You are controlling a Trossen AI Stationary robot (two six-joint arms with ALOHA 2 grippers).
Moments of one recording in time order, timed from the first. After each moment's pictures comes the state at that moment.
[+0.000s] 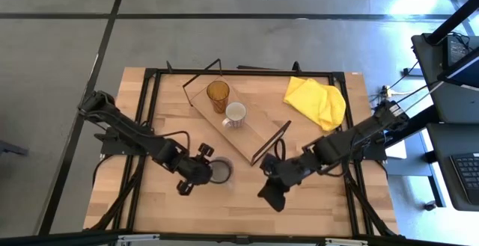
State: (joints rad) left arm -0.50 1.48 1.07 -0.69 -0.22 0.05; right arm 0.51 1.61 1.52 -0.56 -0.04 1.15
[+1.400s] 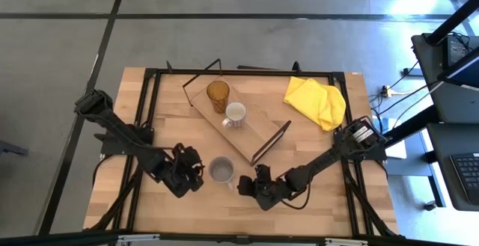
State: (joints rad) left arm -0.67 1.44 0.86 -0.60 -0.65 -1.22; right arm 0.57 1.99 1.19 0.08 0.53 2.00
